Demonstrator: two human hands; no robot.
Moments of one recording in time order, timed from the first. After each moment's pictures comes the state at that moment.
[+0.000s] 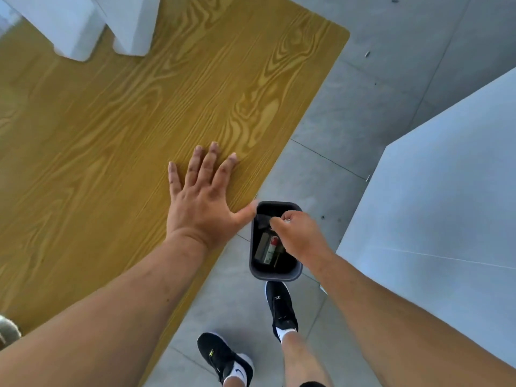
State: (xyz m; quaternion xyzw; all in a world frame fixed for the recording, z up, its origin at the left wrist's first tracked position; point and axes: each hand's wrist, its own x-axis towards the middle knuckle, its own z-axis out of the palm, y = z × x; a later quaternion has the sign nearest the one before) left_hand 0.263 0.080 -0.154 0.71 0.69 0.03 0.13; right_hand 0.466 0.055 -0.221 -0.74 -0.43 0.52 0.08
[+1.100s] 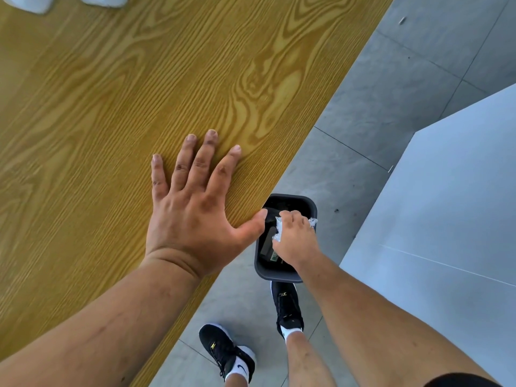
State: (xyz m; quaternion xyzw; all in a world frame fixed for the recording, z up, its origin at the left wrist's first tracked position) left_hand 0.264 0.080 -0.152 0.71 0.69 0.03 0.14; right_hand 0.461 0.046 -0.372 -0.65 -0.65 0.36 -0.17
